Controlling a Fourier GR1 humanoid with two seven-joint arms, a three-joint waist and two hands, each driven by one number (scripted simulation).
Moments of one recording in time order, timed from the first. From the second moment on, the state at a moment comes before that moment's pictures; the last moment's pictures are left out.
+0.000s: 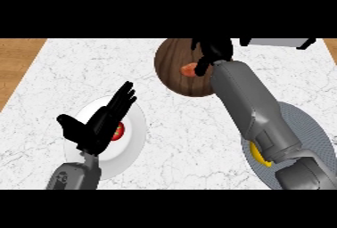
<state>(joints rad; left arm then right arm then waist) -0.16 0.04 -0.13 -1.55 0.16 -0.12 0.17 -1.17 -0.07 0.03 -0.42 1.04 -0.22 0.23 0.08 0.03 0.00</state>
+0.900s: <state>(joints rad) -0.14 0.04 -0.10 -1.55 0.17 -0.10 0.17 -1.05 -0.02 -0.39 -0.57 0.49 -0.25 -0.41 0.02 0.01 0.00</state>
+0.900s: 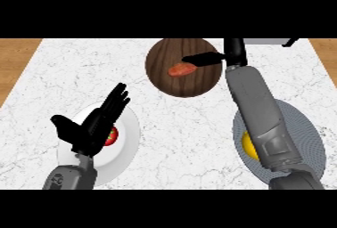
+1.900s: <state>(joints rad) -0.05 0.07 -0.04 -1.60 0.18 -0.08 0.17 -0.03 -0.05 -0.25 -1.41 0.23 0.31 -0.76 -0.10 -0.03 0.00</state>
